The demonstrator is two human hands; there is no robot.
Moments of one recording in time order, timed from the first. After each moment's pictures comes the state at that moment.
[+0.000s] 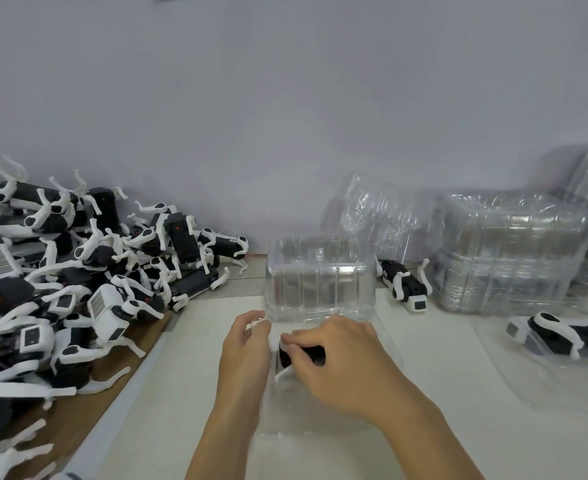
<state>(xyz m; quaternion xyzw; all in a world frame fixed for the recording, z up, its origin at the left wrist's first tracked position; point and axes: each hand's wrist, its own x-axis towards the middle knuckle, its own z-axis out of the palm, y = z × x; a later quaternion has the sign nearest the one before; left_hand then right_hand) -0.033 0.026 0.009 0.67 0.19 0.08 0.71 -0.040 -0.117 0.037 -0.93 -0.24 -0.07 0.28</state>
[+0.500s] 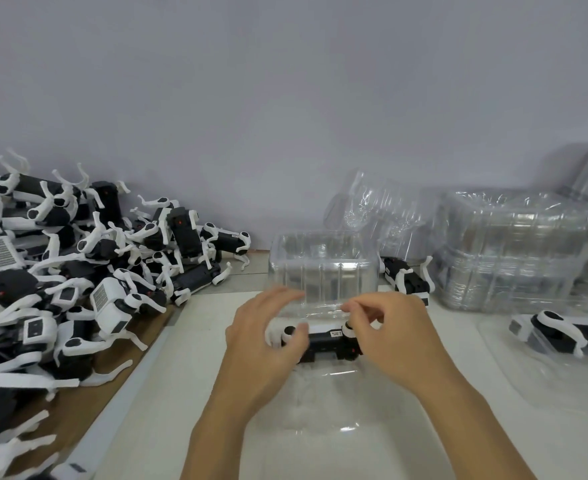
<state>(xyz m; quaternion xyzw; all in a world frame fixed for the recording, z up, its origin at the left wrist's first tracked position) -0.046 0.031 0.022 0.87 -0.08 0.18 0.46 -0.019 -0.158 0.033 -0.89 -0.12 -0.19 0.40</state>
